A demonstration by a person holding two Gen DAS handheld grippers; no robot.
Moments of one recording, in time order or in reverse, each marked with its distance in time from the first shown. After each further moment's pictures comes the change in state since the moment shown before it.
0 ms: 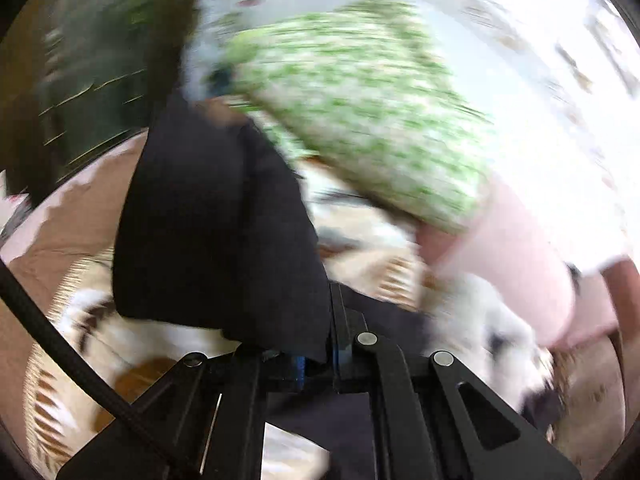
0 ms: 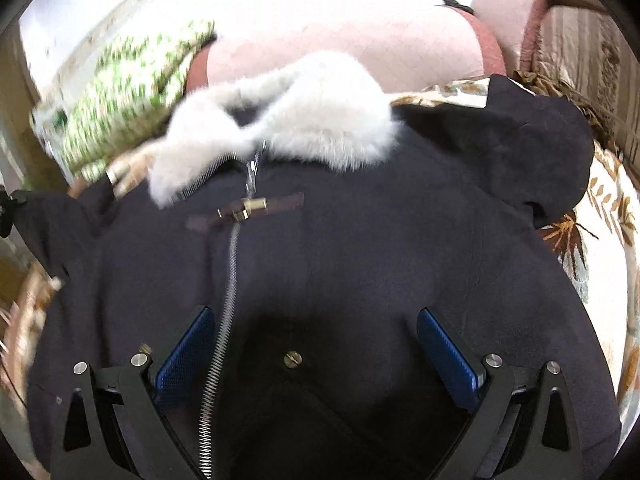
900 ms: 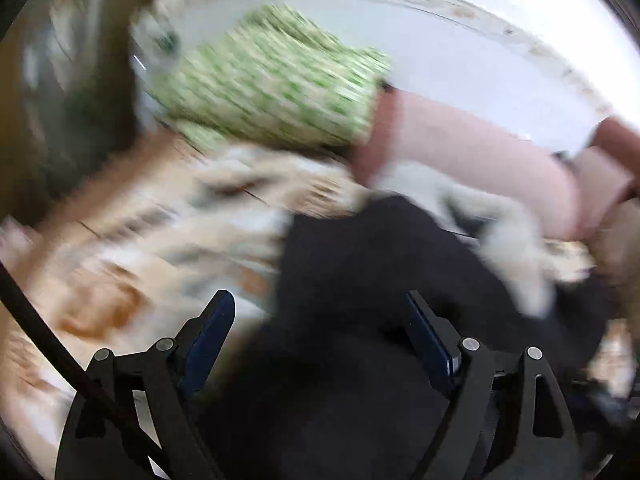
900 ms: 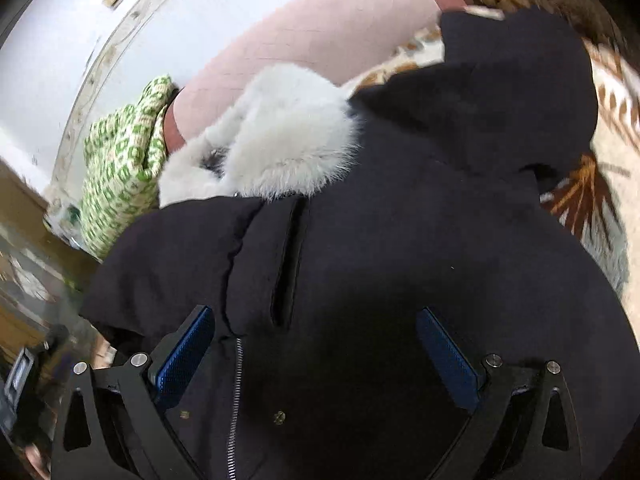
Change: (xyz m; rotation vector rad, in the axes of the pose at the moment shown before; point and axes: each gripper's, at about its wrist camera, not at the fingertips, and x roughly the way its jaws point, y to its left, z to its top) left arm 0.000 -0.095 -0.173 0.349 -0.187 0.211; right arm 0.021 -0.050 0.023 0.259 0.016 0.153
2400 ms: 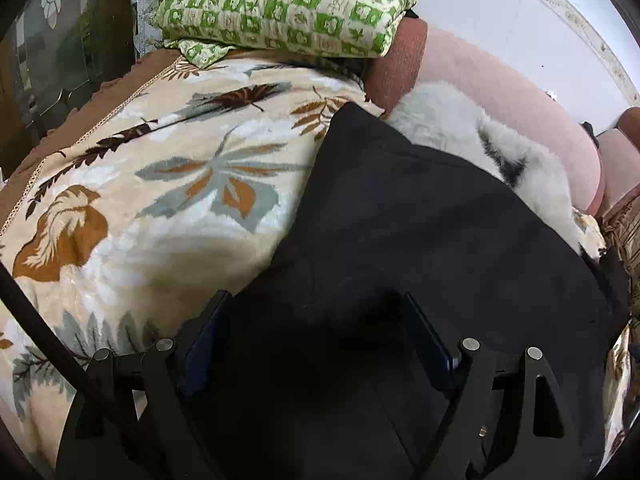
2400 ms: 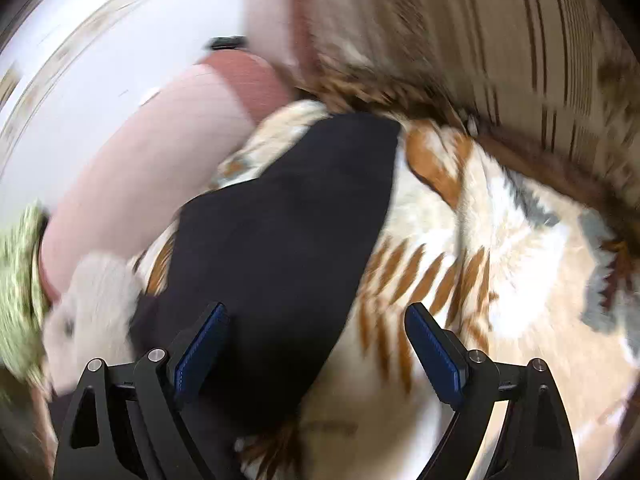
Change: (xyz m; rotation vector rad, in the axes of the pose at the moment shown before) left arm 0.072 -0.008 -0.043 -0.082 0.284 -0.074; right arm -0.064 -0.201 0.157 0.282 -0.176 -0.370
